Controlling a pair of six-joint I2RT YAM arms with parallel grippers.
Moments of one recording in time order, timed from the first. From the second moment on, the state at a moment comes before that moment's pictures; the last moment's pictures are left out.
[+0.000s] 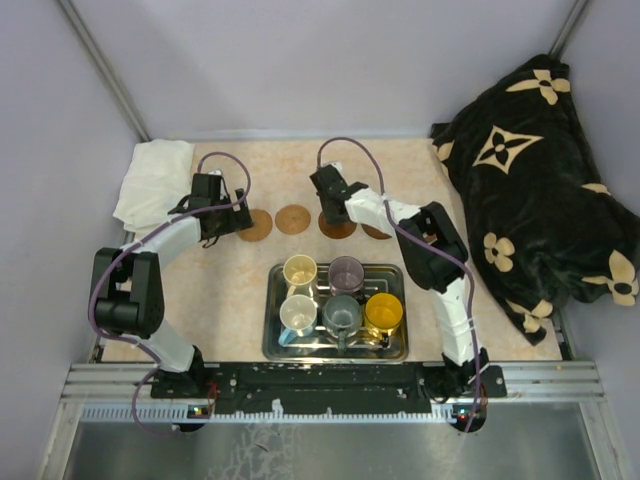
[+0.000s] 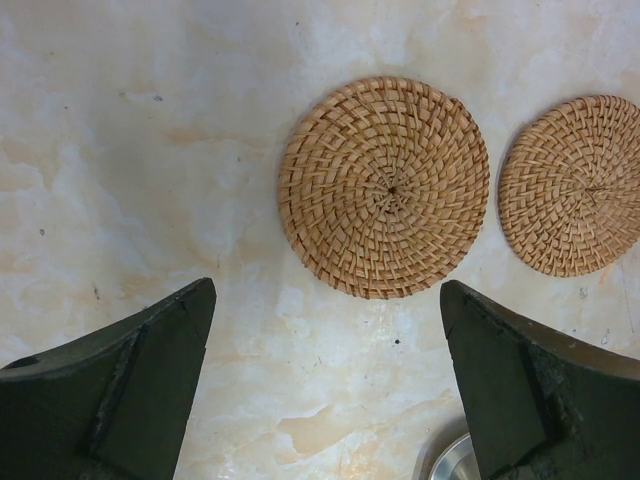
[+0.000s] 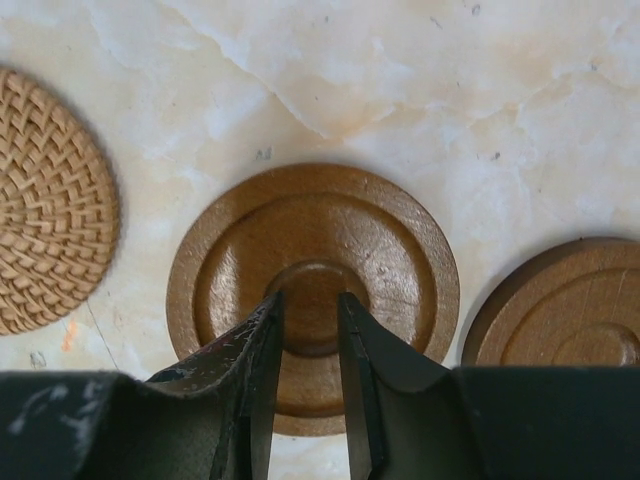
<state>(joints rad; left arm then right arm) -0.15 1.63 1.01 -0.23 -0.05 -0.35 0.65 2.17 1.63 -0.43 0.29 0.30</state>
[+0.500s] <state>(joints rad) -0.15 1.63 1.01 -0.22 -0.05 -0.35 0.64 2.20 1.83 -0.50 0.36 0.24</state>
